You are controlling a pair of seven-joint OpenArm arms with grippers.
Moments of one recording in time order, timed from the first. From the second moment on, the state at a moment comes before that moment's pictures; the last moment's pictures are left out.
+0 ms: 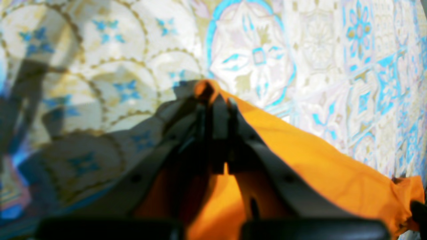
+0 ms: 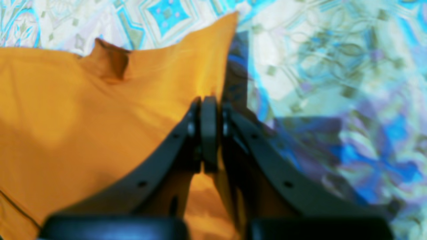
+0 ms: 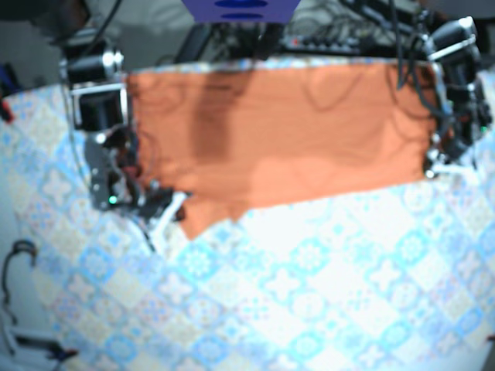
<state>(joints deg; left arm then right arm) -6.7 -27.4 -27.4 40.6 -46.7 -23.4 35.0 19.2 11.7 -5.6 54.4 21.3 27.6 -38.2</state>
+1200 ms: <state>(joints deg) 3.8 -27.3 -27.3 58.6 -46.3 -23.2 38.3 -0.9 13.0 4.1 84.4 21.4 27.7 -45.0</state>
